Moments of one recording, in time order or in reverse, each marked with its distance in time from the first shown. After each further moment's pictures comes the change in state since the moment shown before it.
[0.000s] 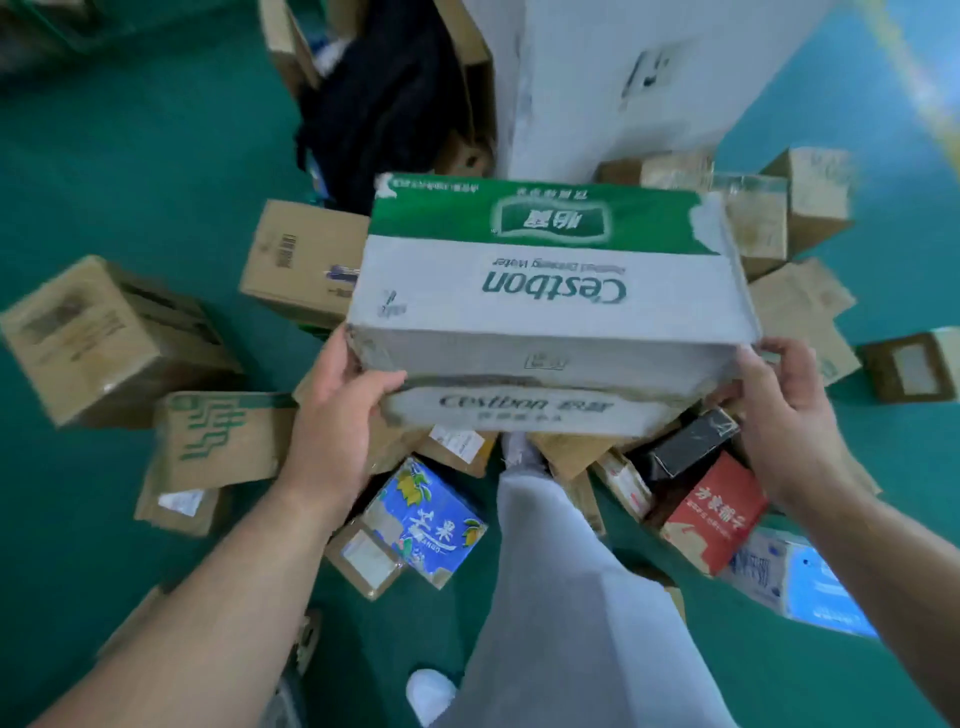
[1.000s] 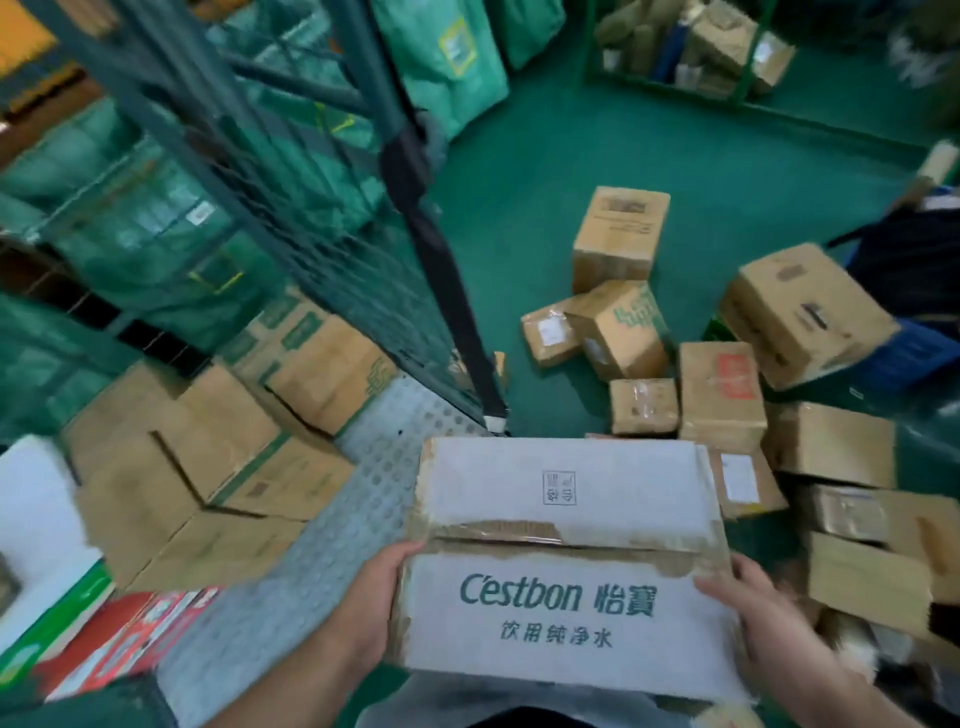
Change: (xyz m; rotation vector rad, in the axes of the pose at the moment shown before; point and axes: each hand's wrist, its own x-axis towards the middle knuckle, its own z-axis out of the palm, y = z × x) left_hand -0.676 -0.205 -0.150 -0.768 0.809 -0.548; right_hand -0.413 0.116 0.020 -0.186 -1.239 0.192
